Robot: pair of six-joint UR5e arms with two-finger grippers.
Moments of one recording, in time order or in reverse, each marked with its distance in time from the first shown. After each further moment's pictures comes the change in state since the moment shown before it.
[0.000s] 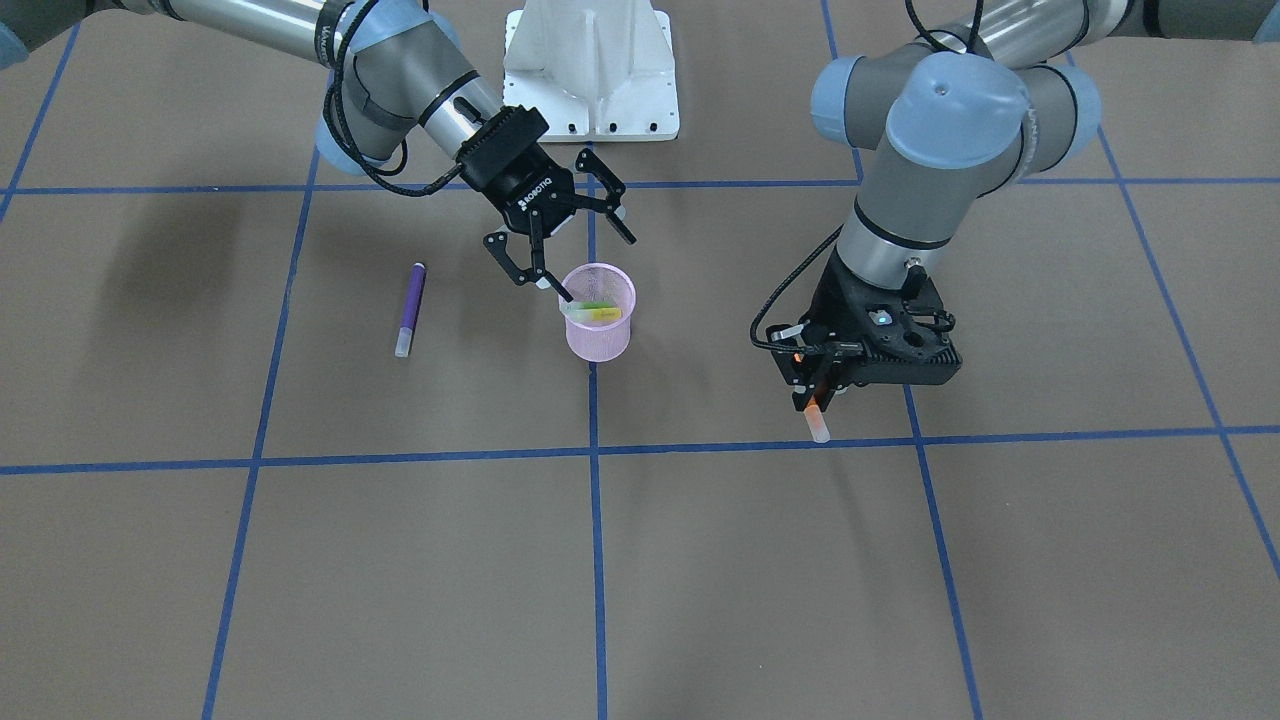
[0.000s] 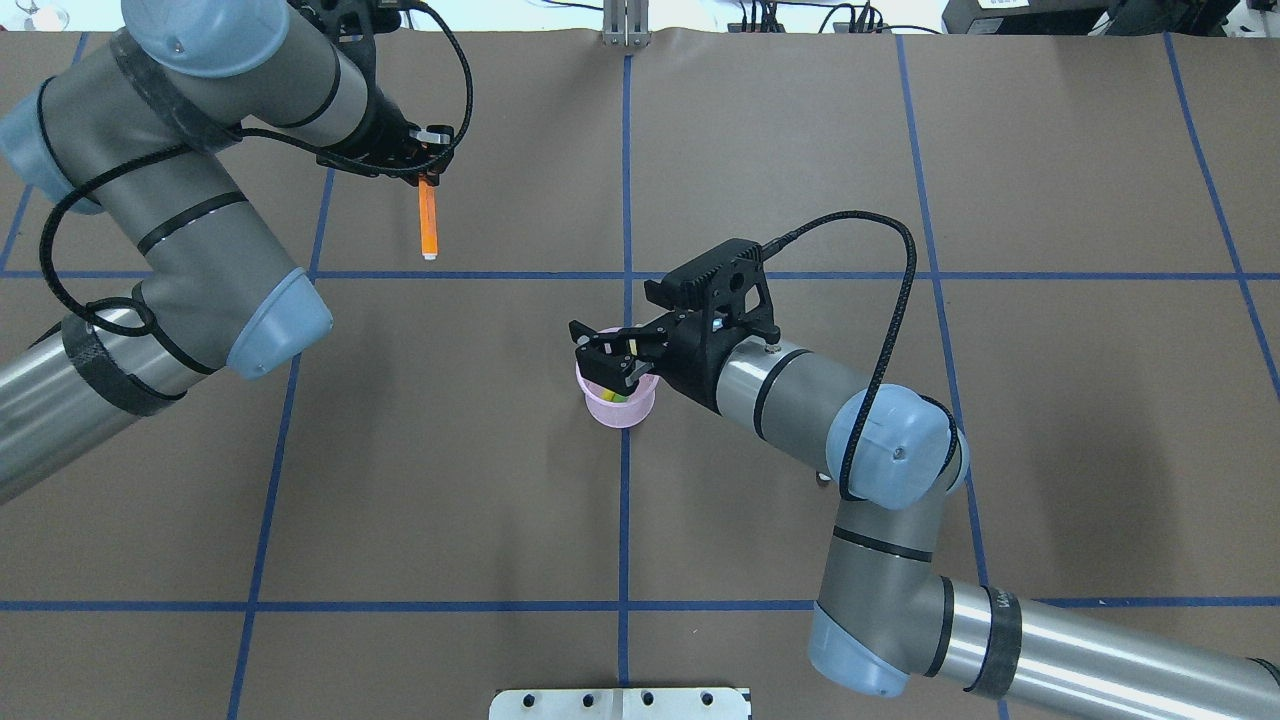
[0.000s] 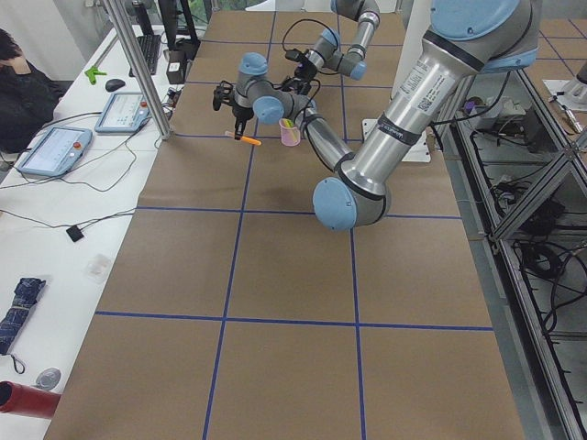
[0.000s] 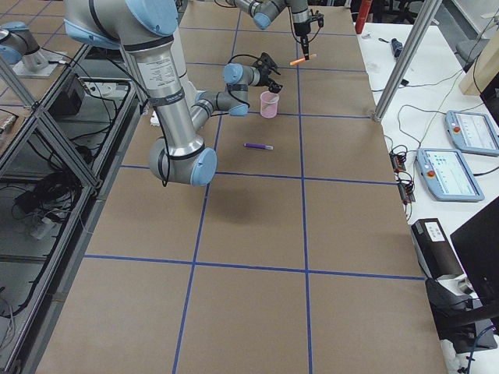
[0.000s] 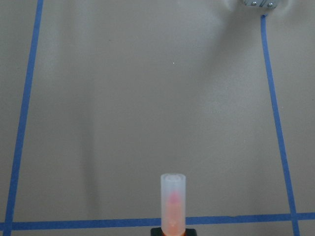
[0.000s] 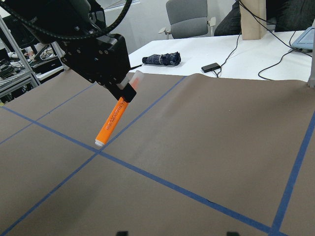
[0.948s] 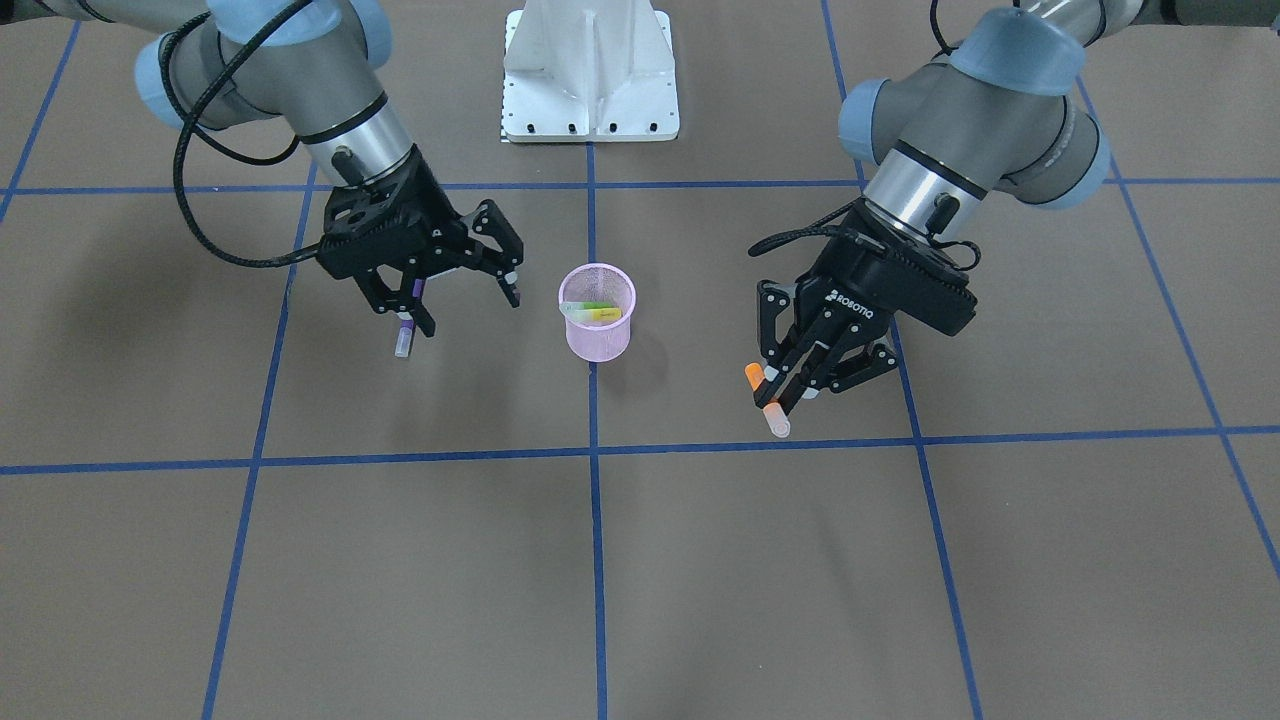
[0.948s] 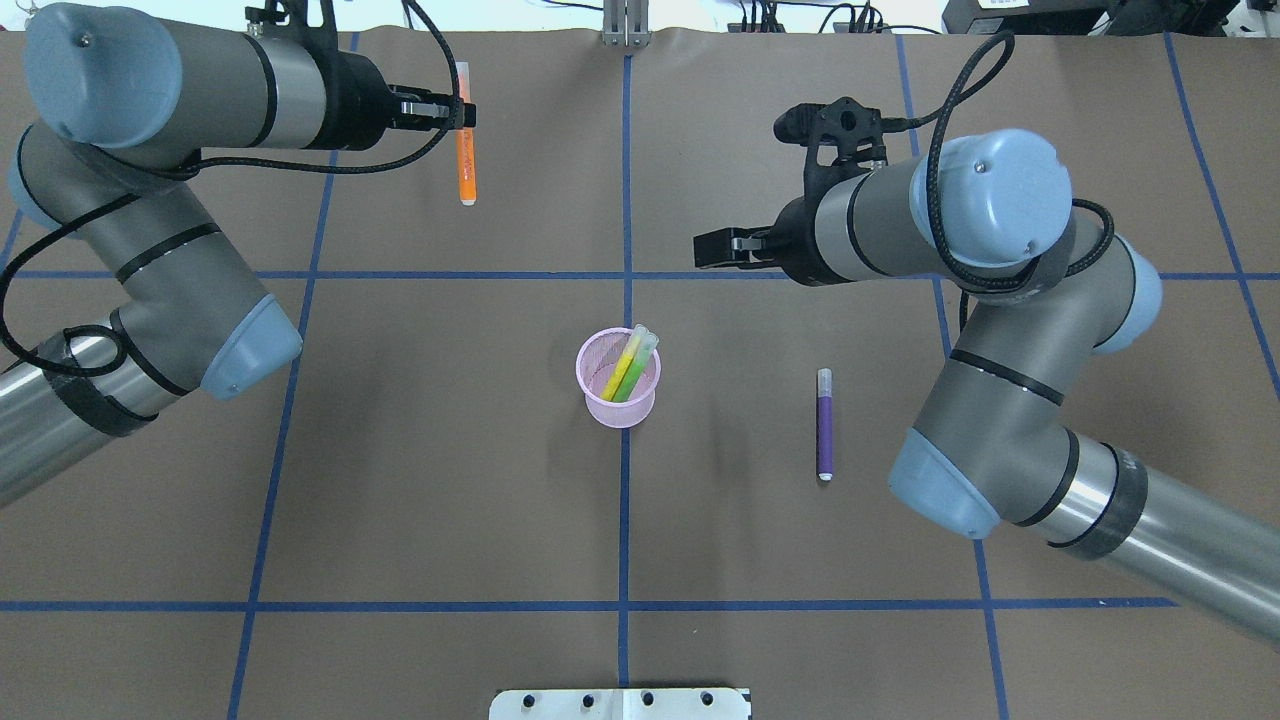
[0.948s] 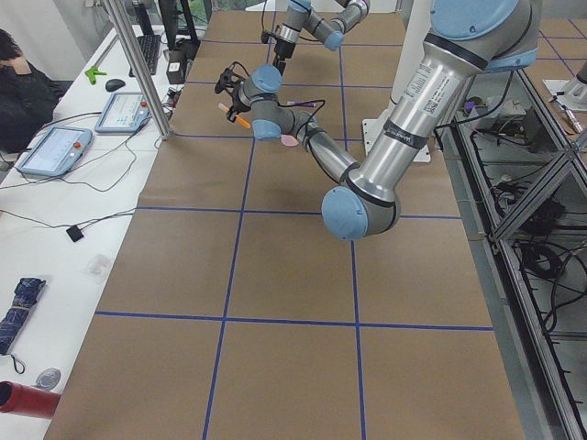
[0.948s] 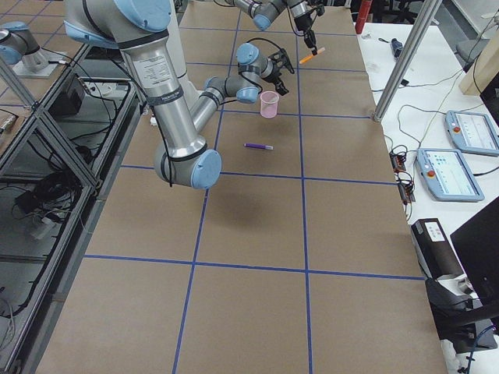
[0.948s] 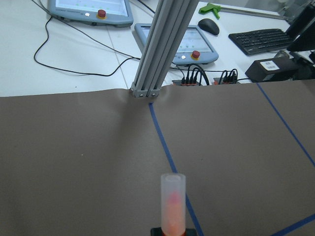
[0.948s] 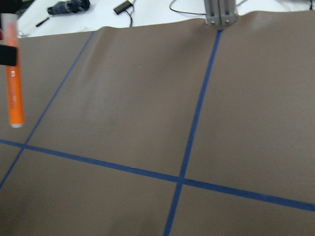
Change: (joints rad) left arm 0.006 0.085 0.023 -0.582 0.094 0.065; right arm 0.301 -0.016 0.156 -0.703 0.532 0.326
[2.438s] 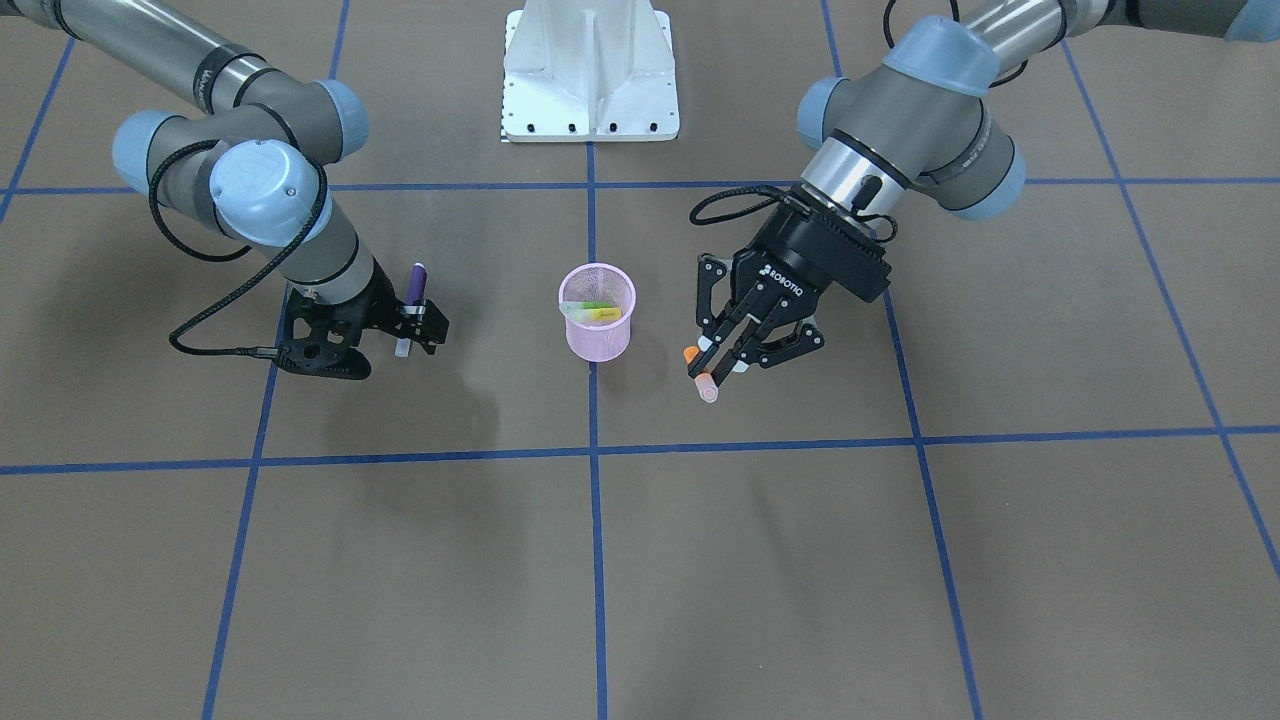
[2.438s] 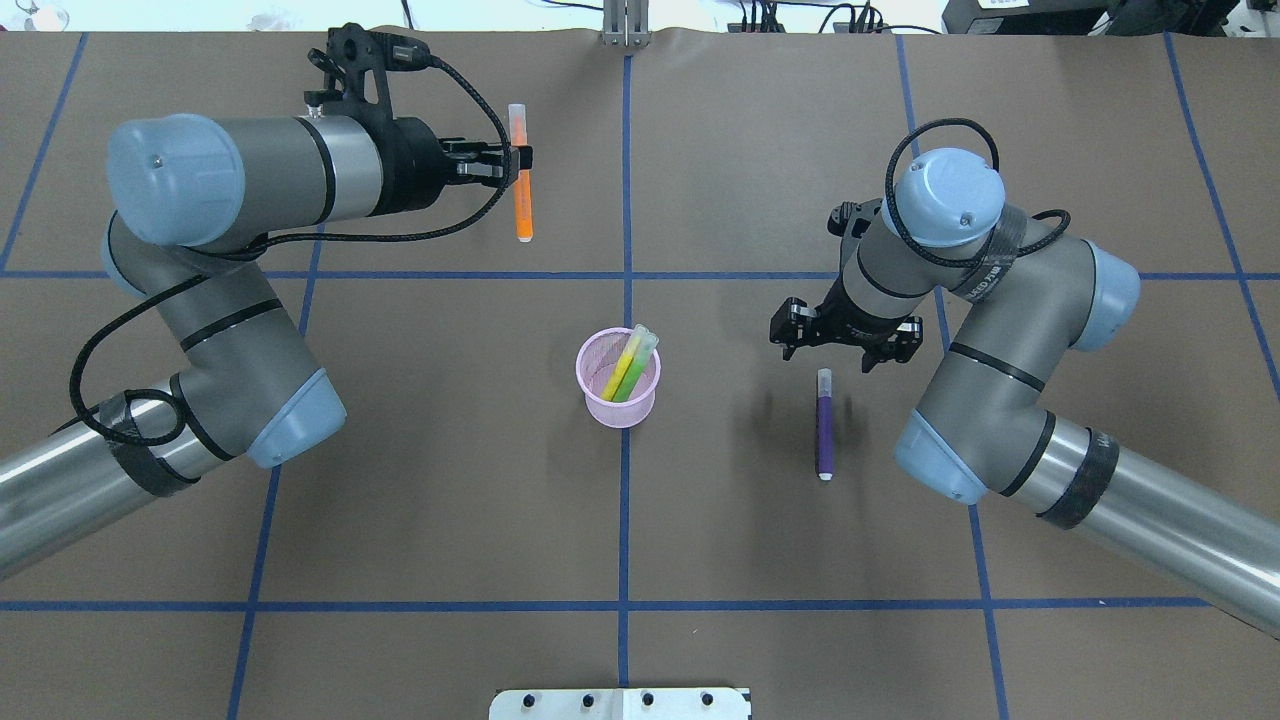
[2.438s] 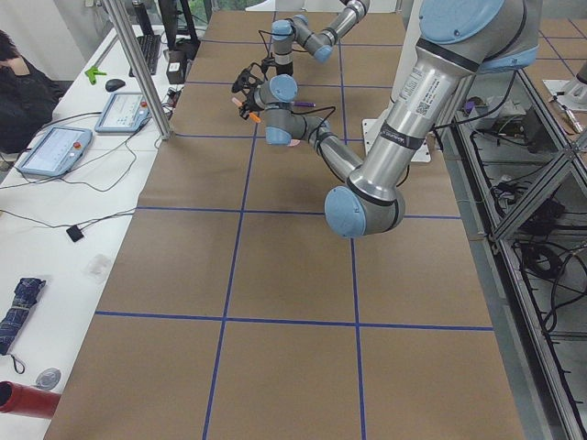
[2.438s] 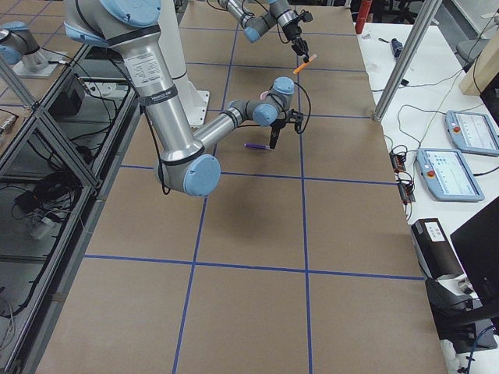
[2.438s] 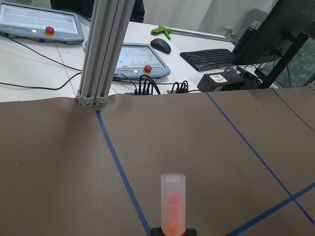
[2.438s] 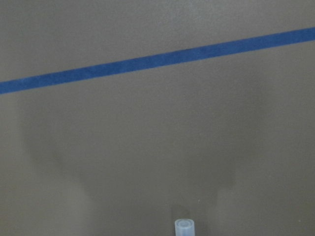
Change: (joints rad) left arm 0.113 -0.002 0.021 -0.125 0.129 0.001; right arm -0.007 -0.033 -0.206 -0.149 0.238 0.080
